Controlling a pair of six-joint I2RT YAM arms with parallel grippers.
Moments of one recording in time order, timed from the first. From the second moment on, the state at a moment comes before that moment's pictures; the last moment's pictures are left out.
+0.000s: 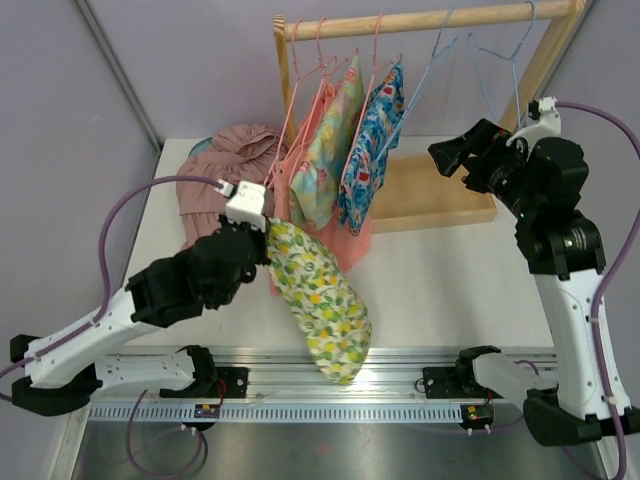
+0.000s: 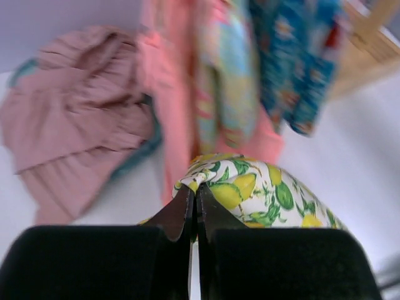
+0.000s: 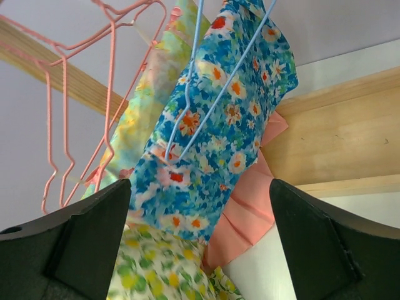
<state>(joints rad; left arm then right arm) -1.20 0.95 1.24 -0.70 -0.81 -0.29 0.18 1.08 1.55 -0.62 -0.14 0.56</state>
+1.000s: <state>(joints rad) -0.20 1.88 2.15 -0.45 -0.13 -0.11 0.18 0.75 1.16 -0.67 -0.27 0.56</state>
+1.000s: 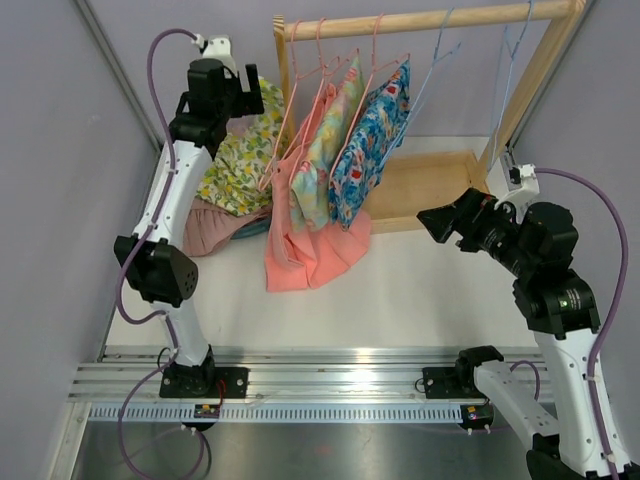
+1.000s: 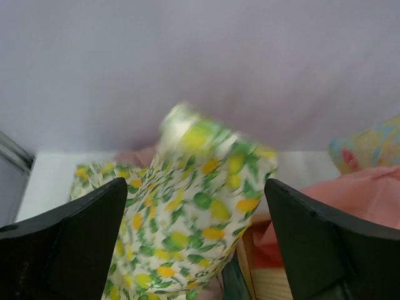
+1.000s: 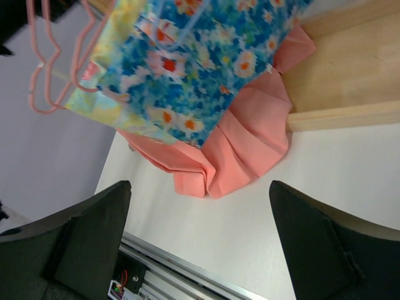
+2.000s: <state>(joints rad) -0.31 0.68 0.87 -0.82 -0.24 -0.34 0.33 1.53 1.82 -0.45 -0.31 0.57</state>
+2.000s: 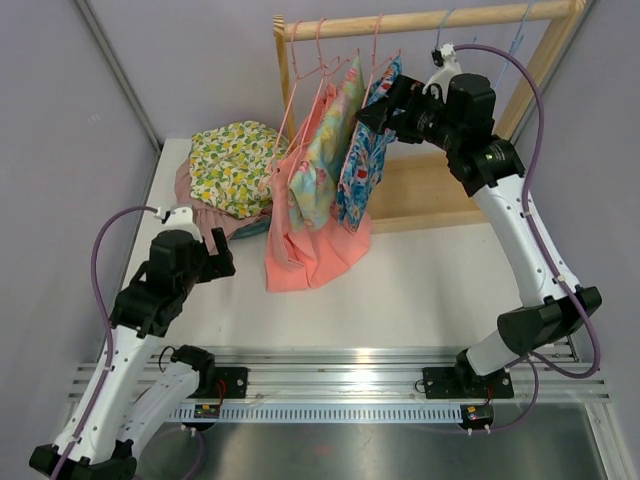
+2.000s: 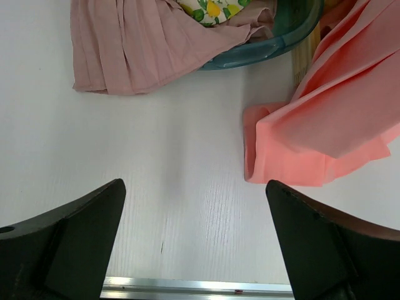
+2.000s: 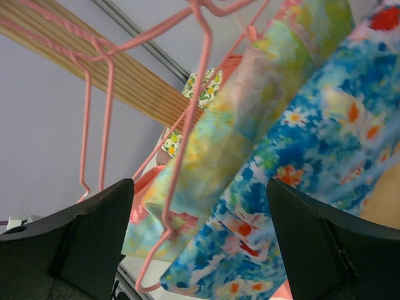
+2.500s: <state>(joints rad) -0.31 0.64 0.87 -0.81 -0.24 -0.35 0.41 1.67 2.04 -0.44 -0.23 0.56</state>
